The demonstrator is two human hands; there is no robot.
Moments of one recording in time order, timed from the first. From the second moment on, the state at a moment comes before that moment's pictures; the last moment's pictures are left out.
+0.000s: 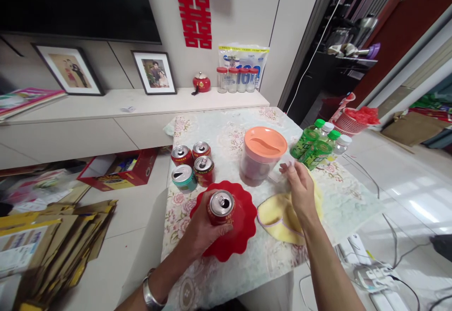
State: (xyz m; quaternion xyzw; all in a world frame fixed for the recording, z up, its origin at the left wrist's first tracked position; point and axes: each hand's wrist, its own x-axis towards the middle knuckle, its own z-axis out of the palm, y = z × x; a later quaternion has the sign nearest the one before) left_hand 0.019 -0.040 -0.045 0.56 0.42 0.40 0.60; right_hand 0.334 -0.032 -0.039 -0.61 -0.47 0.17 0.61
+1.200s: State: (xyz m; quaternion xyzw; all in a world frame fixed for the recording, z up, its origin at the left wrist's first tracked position) left_hand 0.028 -0.044 -0.044 0.56 0.43 0.38 0.60; right_hand 0.217 -0.102 0.017 -0.53 -0.77 0.00 0.37
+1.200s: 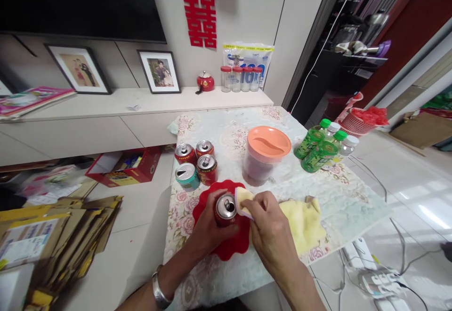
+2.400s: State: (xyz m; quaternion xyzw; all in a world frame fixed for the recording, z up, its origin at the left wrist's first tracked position) left_hand 0.031 -0.044 -0.065 0.61 0.39 0.39 0.58; right_hand 0.214 -0.087 0.021 -0.52 -0.81 0.03 0.27
